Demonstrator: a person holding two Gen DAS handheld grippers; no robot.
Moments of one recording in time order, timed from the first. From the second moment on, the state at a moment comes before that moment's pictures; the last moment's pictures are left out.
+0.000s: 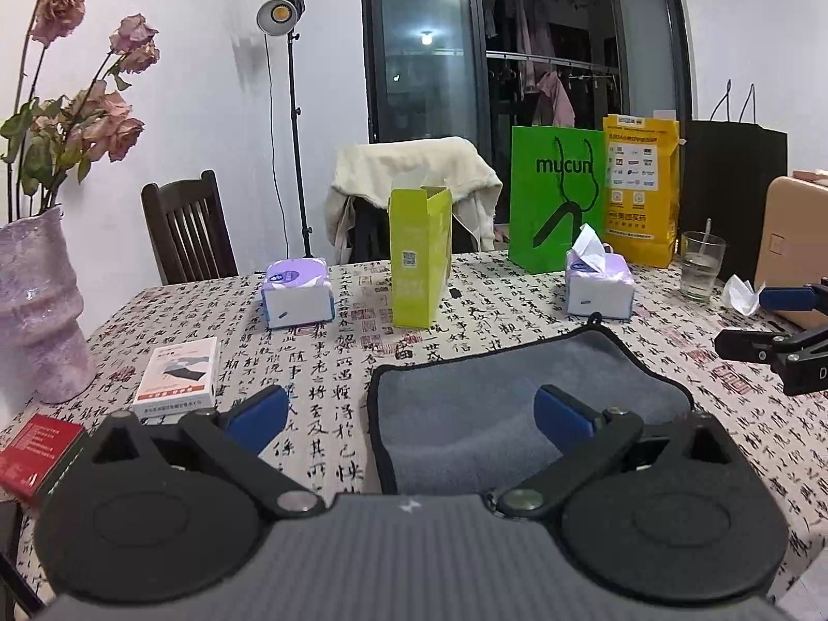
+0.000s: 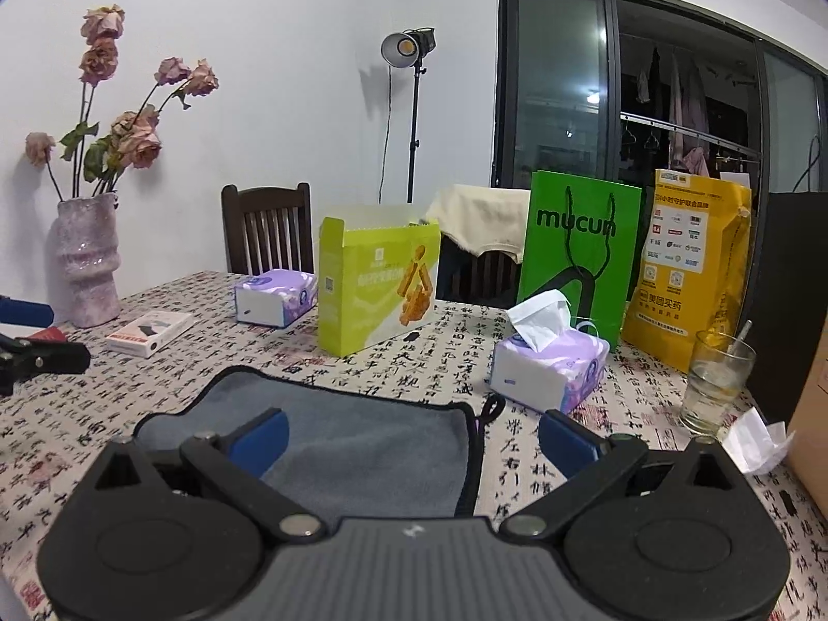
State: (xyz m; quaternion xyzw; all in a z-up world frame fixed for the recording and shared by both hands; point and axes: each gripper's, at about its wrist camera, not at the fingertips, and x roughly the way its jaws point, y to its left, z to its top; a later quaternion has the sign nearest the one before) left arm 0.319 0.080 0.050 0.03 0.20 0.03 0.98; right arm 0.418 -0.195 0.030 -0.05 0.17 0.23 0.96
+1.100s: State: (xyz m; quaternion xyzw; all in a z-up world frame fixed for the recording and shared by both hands) left arm 0.195 0.044 0.032 0.02 0.17 0.02 0.98; right arm 0.273 -0.217 0.018 -0.04 0.14 0.26 0.96
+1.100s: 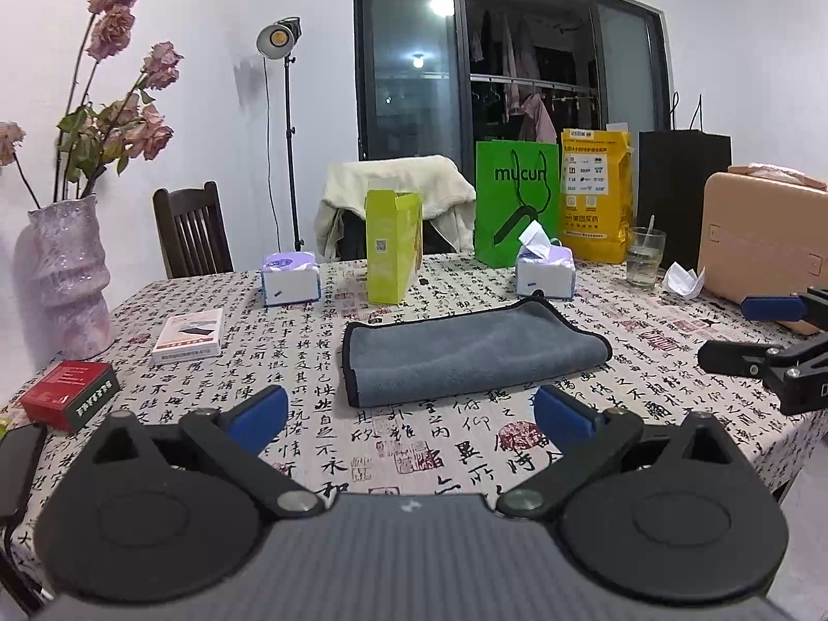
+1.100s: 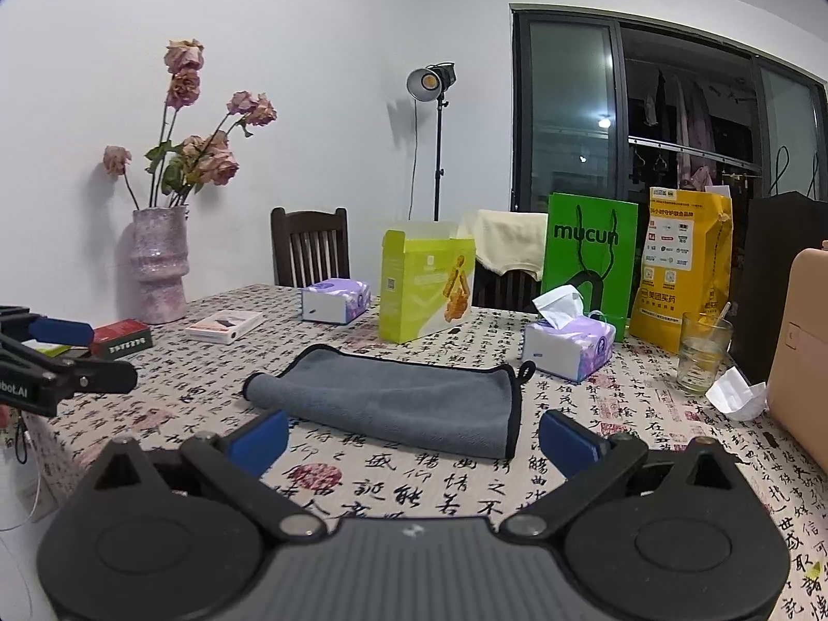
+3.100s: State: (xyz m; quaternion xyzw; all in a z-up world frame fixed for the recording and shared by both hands) left arm 0.009 -0.014 -0.001 0.01 0.14 0.00 0.99; right arm 0.054 -0.236 -0.011 -0.02 0.09 0.28 0.96
